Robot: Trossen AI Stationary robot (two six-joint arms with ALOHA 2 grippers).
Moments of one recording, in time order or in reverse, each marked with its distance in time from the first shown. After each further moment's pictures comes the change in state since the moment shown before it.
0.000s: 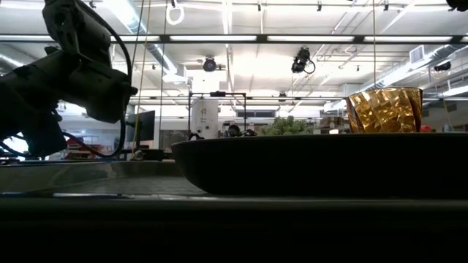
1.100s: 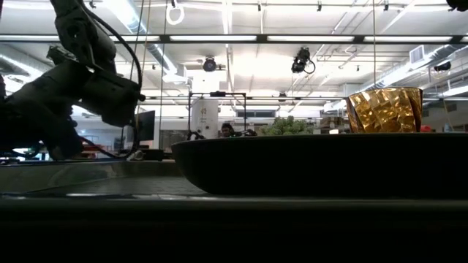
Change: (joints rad) left arm 0.133 0.004 -0.023 0.044 -0.098 0.056; right arm 0.000 0.000 0.000 0.001 -0.029 -0.027
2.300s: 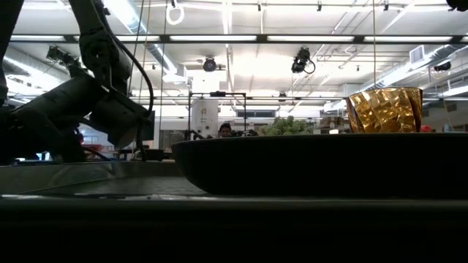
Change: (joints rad) left arm 0.085 0.173 0.063 -0.051 -0.054 0.203; right arm 0.000 0.000 0.000 0.025 -0.027 -0.006
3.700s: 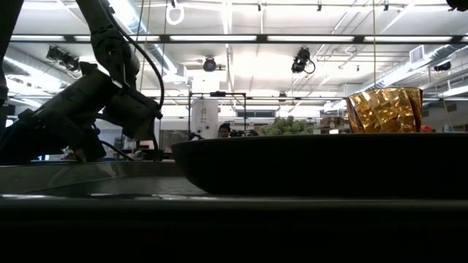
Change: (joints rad) left arm 0.040 -0.007 0.049 -0.039 -0.101 0.052; right arm 0.000 0.000 0.000 0.020 -0.016 0.009
